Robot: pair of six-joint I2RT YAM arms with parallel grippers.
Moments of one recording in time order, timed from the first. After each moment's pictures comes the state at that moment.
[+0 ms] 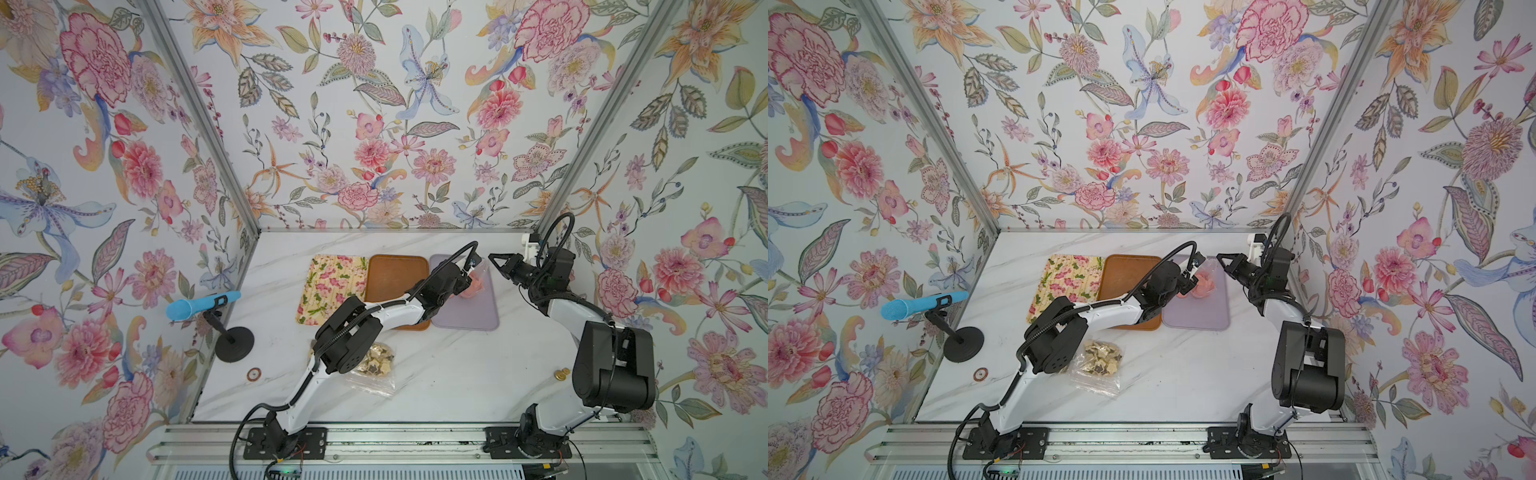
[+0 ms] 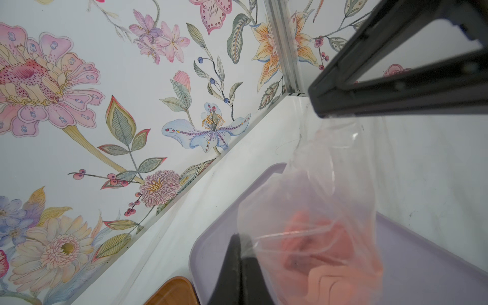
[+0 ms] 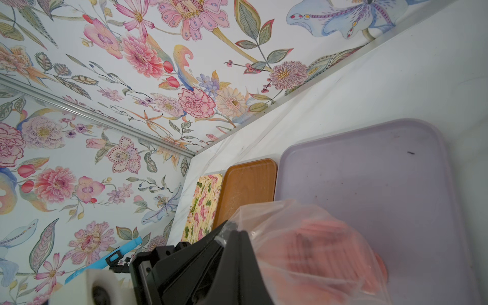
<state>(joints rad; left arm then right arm) -0.91 2.31 1.70 0.42 -0.27 0.34 -0.15 1.59 0.91 0.33 -0.81 0.71</state>
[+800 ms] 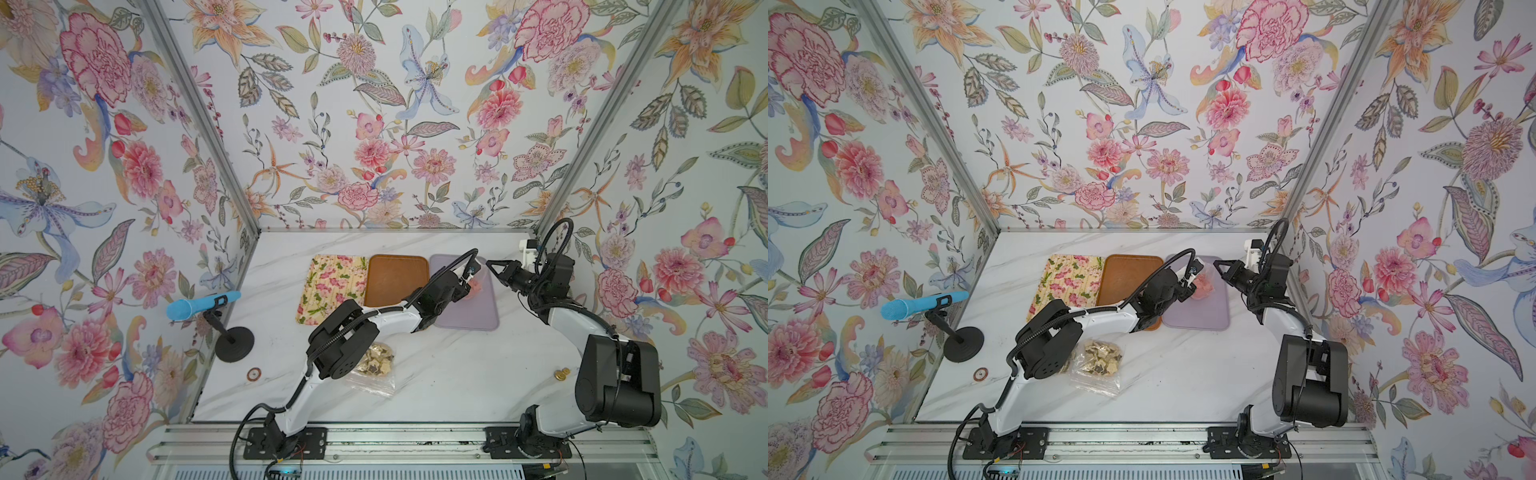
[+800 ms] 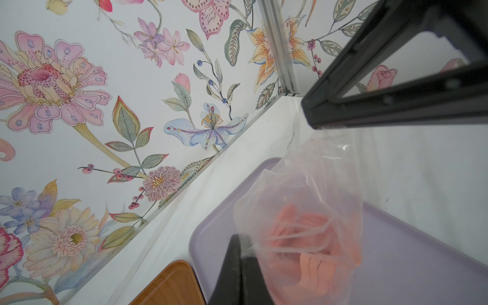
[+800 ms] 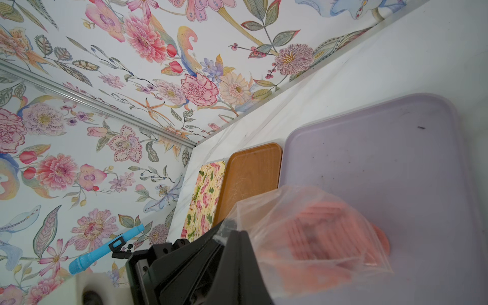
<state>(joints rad) -0.94 2.24 1.57 0.48 -0.30 0.35 -0.13 1.50 0.84 0.30 -0.81 0.69</state>
